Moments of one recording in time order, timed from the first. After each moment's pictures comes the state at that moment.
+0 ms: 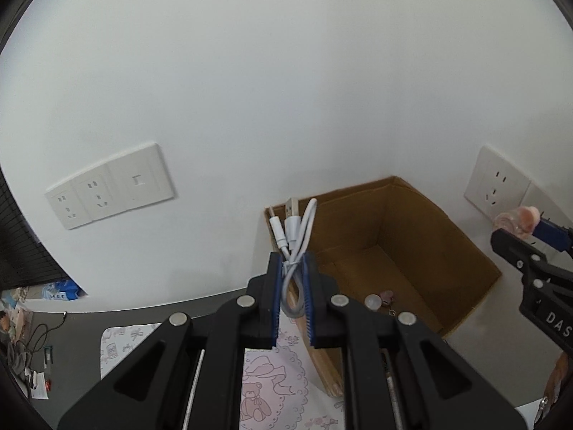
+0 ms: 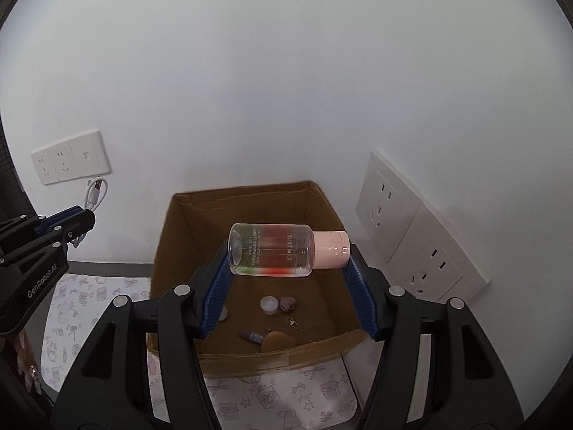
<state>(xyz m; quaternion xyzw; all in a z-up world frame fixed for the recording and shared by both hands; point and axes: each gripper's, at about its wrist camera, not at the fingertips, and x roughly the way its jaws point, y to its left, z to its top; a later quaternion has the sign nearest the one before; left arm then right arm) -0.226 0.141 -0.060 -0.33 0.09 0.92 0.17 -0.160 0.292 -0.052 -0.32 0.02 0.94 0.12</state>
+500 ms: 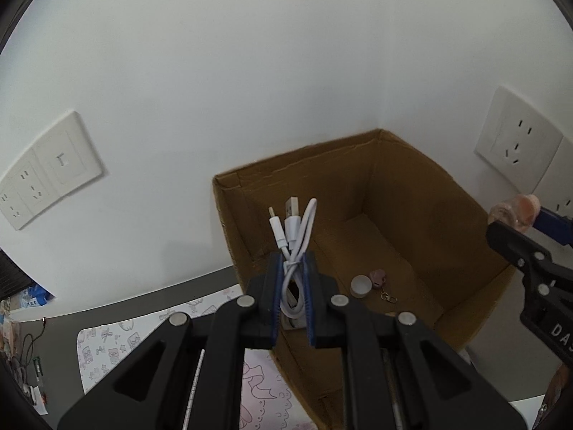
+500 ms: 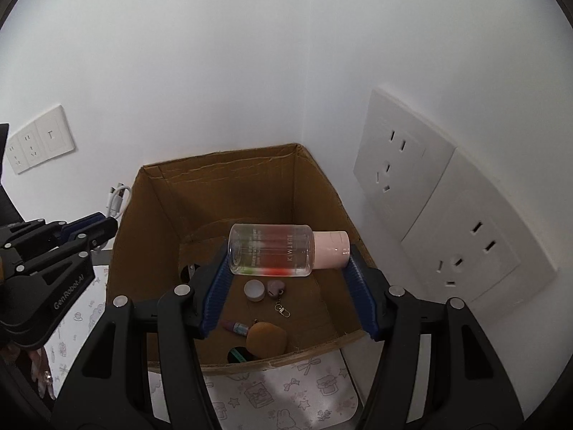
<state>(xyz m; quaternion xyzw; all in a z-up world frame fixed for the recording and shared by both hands) -0.272 0.187 -0.122 -0.39 0.11 0.89 0.20 -0.191 0.322 -0.105 -0.37 0.03 0.92 0.14</state>
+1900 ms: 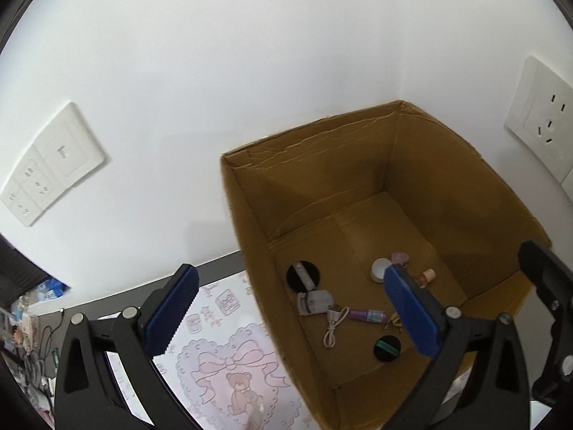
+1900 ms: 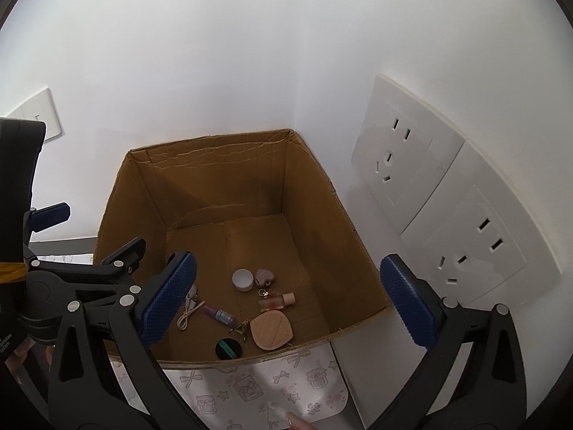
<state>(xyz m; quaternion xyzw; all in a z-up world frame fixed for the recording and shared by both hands) -0.268 0.193 -0.135 -0.42 0.15 0.88 0.14 -0.192 0.335 -0.113 -0.39 0.02 0.91 0.15</state>
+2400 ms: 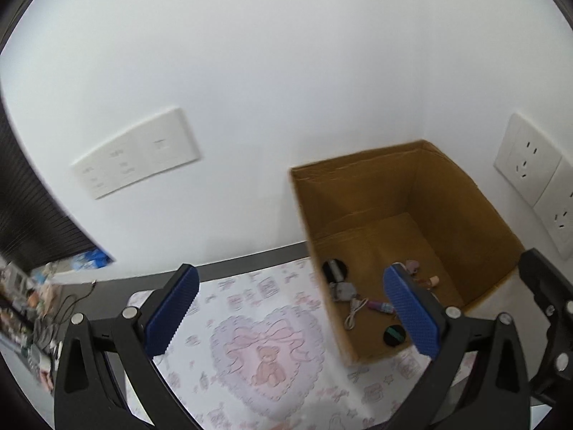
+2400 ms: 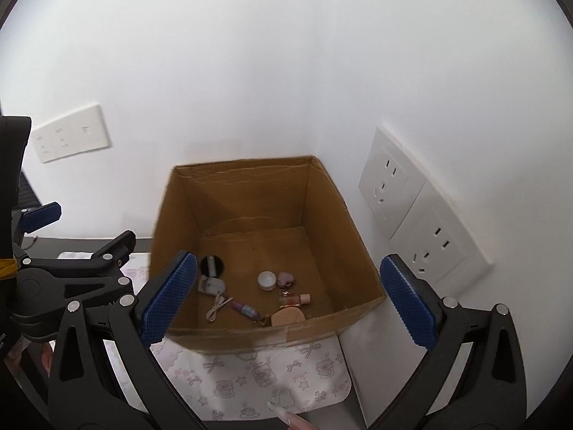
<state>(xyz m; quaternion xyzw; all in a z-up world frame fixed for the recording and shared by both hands) -0.201 0.128 -0.060 -0.39 0.11 0.91 0.07 -0.147 0.300 -0.051 -0.36 0.01 0.93 0.10</state>
